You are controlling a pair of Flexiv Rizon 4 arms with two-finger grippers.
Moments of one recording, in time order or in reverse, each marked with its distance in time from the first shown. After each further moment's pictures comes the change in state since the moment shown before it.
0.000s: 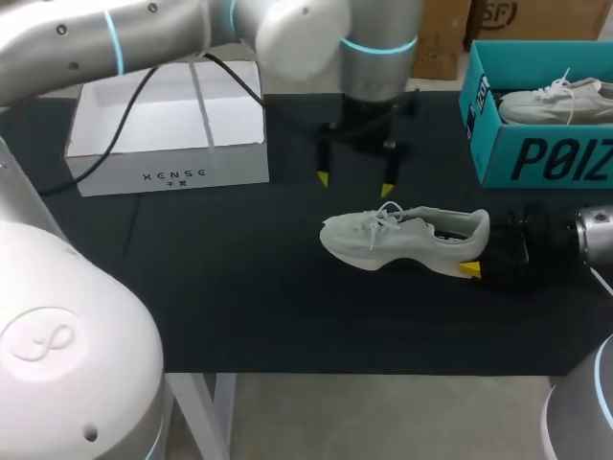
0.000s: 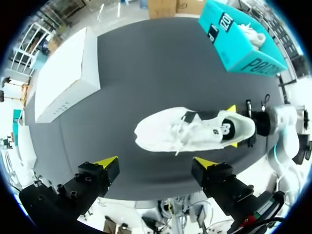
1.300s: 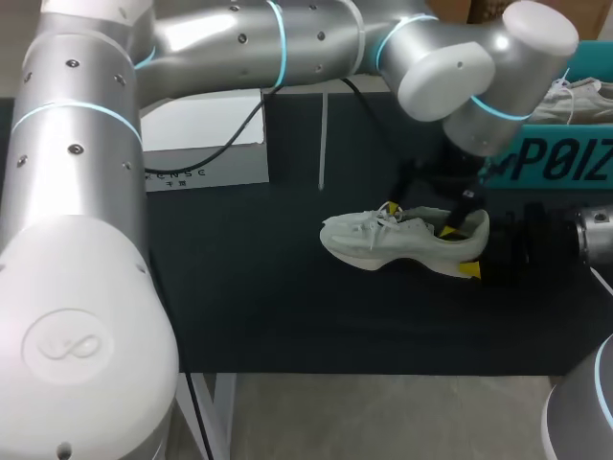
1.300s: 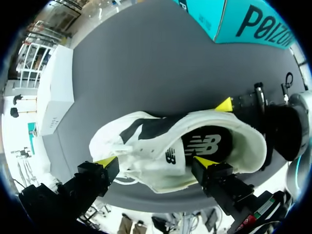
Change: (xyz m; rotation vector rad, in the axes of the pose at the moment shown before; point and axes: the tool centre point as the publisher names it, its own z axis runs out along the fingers) left arm 0.107 -0.019 0.077 -0.058 -0.227 0.089; right arm 0.000 0.000 0.000 0.000 0.000 0.000
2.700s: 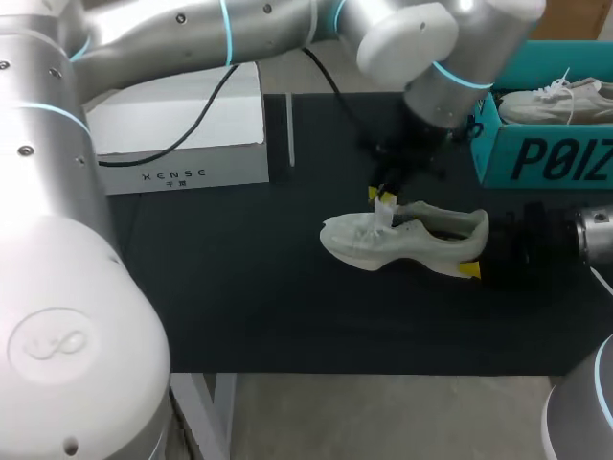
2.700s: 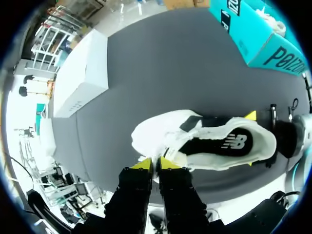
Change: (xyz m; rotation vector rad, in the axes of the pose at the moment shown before) left arm -0.083 0.021 -0.029 -0.013 -0.034 -0.138; right arm 0.000 0.000 0.000 0.000 0.000 0.000
